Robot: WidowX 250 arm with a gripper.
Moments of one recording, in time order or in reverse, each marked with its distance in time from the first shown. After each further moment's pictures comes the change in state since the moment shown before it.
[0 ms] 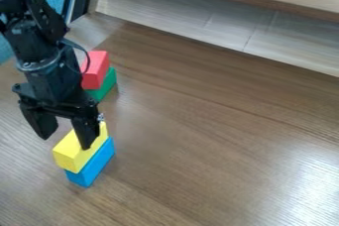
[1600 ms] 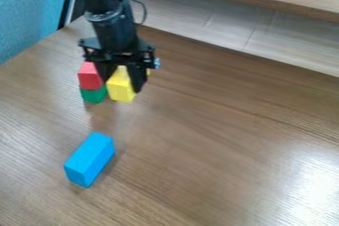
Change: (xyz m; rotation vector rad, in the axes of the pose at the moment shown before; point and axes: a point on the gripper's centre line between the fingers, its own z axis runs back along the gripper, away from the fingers) arm 0.099 -0.031 0.001 -0.067 -0.089 0.006
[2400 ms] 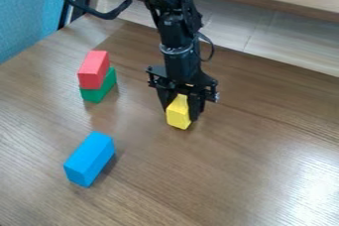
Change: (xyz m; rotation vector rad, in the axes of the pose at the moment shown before) arm 0.011 -0.066 -0.060 -0.019 0.096 -0.137
